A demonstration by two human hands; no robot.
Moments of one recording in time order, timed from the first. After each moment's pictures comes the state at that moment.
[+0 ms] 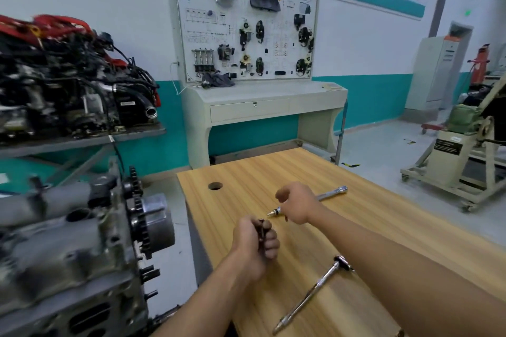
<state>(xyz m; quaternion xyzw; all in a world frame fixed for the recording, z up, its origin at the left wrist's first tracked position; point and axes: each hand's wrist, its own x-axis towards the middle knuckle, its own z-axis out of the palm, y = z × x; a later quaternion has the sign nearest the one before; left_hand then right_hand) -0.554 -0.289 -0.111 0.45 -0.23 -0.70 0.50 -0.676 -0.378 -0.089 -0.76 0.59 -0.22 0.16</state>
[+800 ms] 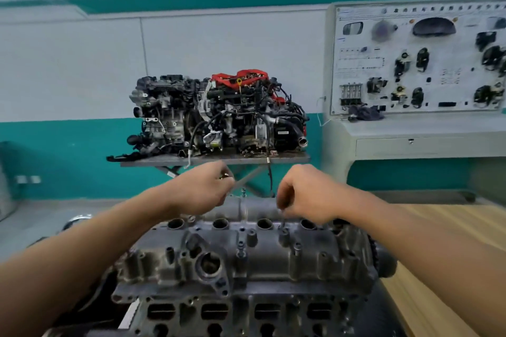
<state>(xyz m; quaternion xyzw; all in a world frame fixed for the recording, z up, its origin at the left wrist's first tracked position) -0.218 -0.072 0.079 0.78 -0.54 -0.08 0.30 -0.390 -0.209 0.067 -0.96 0.21 -0.16 0.09</state>
